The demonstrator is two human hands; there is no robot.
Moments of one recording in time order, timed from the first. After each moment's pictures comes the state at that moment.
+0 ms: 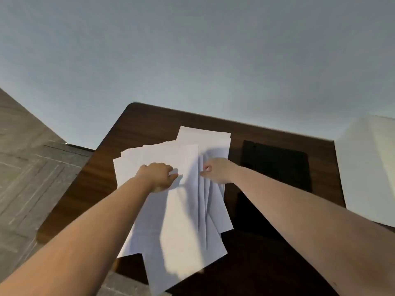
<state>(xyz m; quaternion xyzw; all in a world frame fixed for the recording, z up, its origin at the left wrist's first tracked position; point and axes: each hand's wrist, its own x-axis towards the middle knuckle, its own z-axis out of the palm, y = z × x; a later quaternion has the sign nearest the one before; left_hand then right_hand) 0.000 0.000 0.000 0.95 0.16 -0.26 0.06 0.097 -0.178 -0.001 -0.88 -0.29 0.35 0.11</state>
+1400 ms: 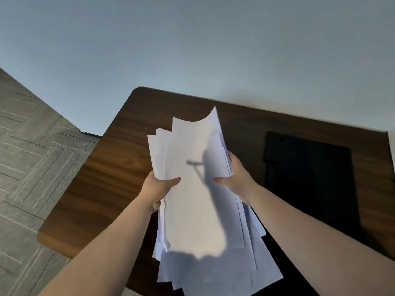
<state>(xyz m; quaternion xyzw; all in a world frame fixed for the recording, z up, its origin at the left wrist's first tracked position) -0.017 0.020 -0.089 0.60 0.45 -0.04 0.67 0.101 -0.182 -0.100 -0.77 -0.03 0.37 0.52</state>
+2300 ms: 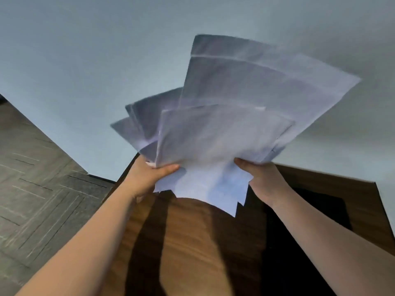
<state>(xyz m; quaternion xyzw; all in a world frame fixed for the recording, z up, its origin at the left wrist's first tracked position) 0.053 0.060 0.074 0.70 0.21 0.11 0.67 0.171 -0.189 0.044 -0.59 -0.06 0.26 0.76</state>
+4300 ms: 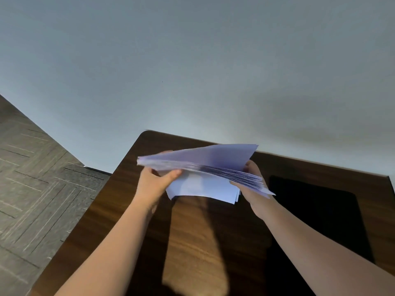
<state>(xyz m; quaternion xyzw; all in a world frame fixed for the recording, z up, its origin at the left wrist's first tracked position) 0.055 0.050 0.003 0.69 0.28 0.14 0.66 0.157 -0.159 -0.011 -0.66 -0.03 0.25 0.71</state>
